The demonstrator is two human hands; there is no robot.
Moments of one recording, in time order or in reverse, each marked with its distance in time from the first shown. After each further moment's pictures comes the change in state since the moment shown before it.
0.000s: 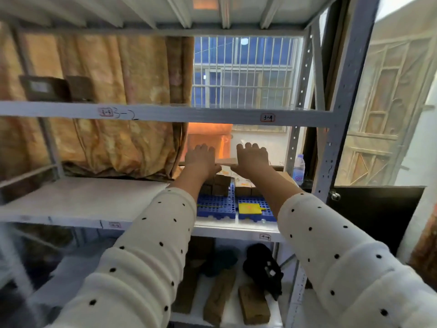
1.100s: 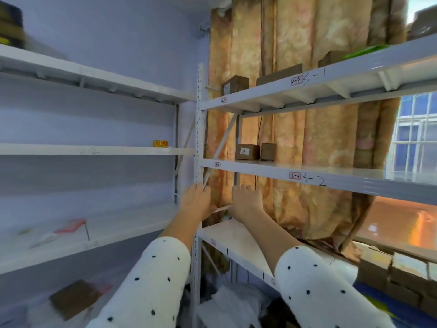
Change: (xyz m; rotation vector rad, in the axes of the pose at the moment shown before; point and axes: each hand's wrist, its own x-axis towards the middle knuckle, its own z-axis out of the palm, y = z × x) left_hand -0.206 -0.352 -0.071 0.241 0.030 -0.729; right_hand -0.004 -0.401 -0.116 0.238 0.177 -0.684
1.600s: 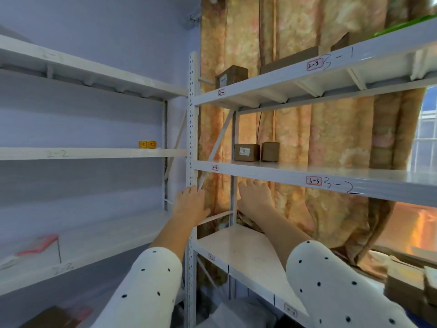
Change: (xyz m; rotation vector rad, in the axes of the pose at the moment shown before) left_hand 0.112 -0.045 0.076 0.025 0.027 0.068; right_hand 0.120 0.005 0.051 -0.029 0.080 -0.003
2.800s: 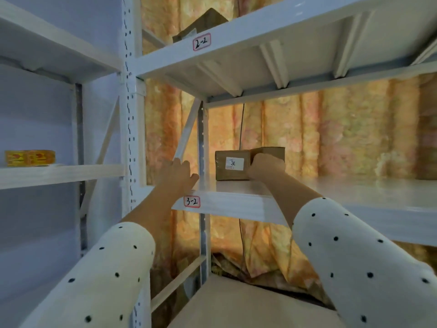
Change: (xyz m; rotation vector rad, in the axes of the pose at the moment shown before) left_hand 0.463 -0.054 0.179 -0.284 0.184 0.150; right_hand 0.399 0.072 0.145 0.105 -0.053 0.638
